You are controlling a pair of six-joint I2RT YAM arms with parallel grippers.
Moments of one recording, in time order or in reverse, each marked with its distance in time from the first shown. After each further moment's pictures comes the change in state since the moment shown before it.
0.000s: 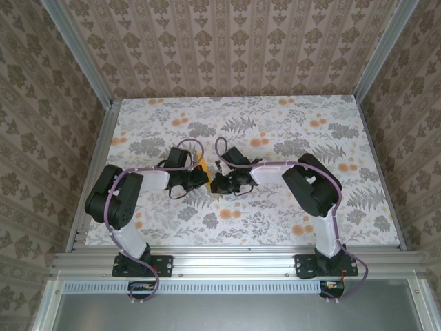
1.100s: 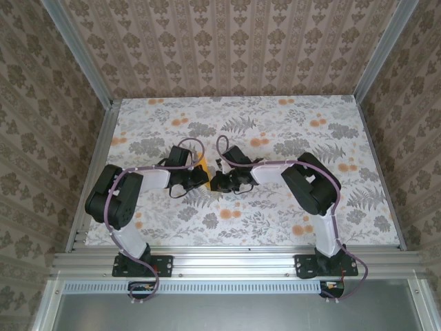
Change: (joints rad) left arm -0.006 0.000 0.026 -0.046 -0.019 0.015; right arm -0.008 0.016 0.004 0.041 -0.015 0.010
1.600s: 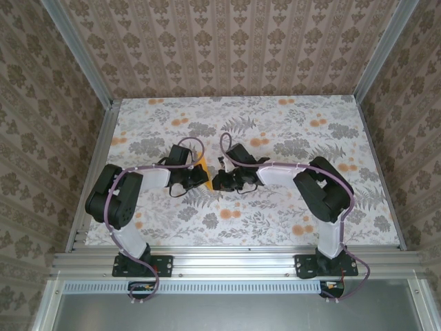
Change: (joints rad) left arm -0.001 0.003 0.018 -0.029 -0.012 0.000; right arm 0.002 -0.105 -0.019 -0.040 0.014 -0.013
